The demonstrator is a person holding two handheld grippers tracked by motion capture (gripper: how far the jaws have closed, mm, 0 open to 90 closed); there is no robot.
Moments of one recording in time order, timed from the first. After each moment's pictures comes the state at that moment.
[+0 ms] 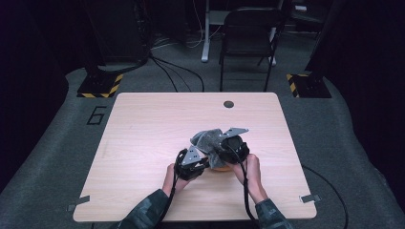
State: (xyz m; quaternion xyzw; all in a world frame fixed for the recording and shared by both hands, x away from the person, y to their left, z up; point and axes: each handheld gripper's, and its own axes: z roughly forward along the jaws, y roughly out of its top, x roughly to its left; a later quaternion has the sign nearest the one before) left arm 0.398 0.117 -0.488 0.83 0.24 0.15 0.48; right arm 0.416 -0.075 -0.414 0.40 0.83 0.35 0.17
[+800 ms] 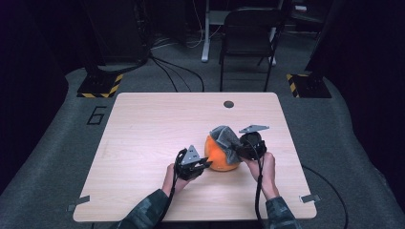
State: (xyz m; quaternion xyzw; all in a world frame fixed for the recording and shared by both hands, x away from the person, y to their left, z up) left arm 0.400 0.118 -0.489 0.83 0.24 0.14 0.49; right arm 0.430 -0.128 -0.420 0.46 0.80 0.34 0.18
